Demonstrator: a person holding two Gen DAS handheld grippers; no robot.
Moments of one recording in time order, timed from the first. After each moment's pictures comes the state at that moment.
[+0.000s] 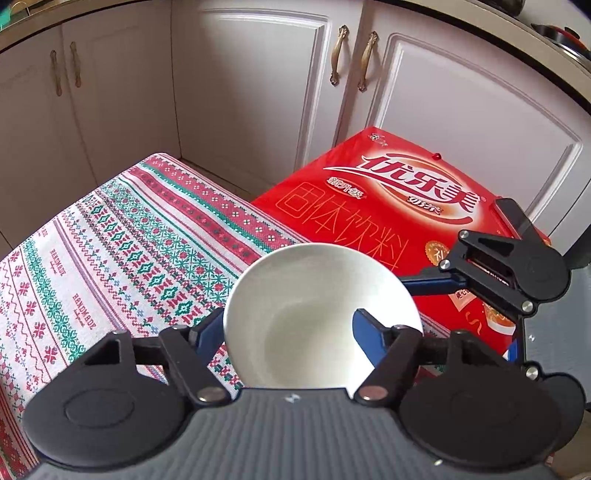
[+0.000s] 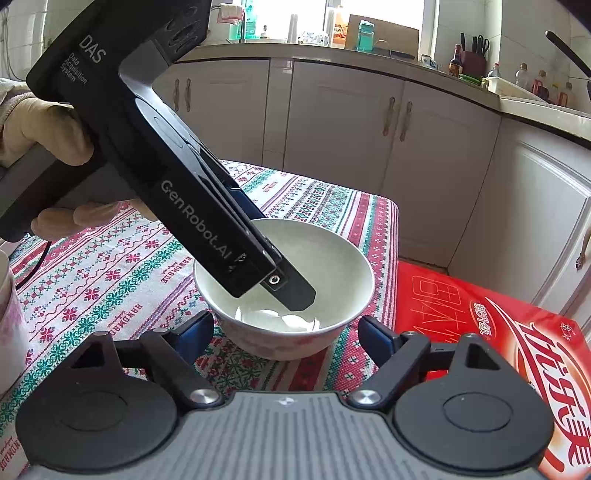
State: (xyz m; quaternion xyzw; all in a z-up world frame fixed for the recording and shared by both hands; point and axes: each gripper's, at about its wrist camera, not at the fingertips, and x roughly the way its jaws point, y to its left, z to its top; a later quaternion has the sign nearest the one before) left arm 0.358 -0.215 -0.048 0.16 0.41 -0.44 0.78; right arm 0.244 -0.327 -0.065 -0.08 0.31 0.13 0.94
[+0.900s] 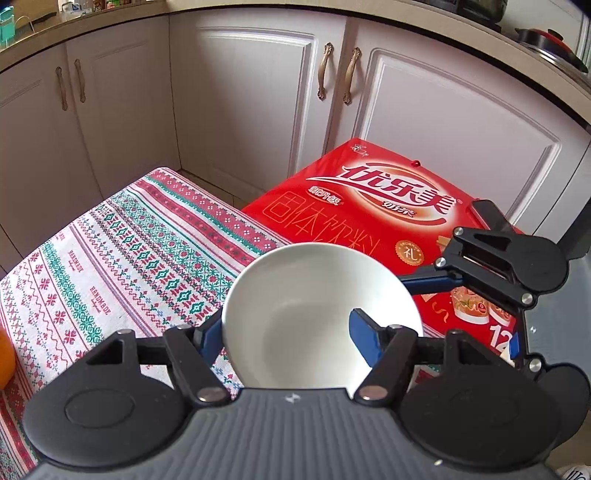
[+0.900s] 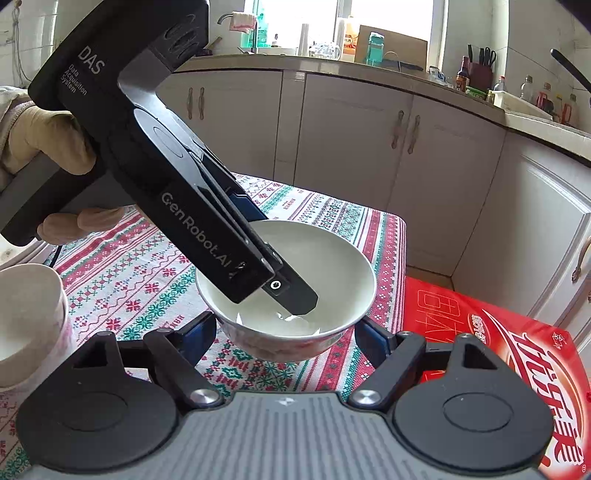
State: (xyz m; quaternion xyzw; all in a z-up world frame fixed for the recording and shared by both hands) left arm 0.321 -0.190 -0.011 0.16 0.39 -0.44 0.79; right arm 0.212 -0.308 -0.029 -0.09 0.30 0.15 0.94
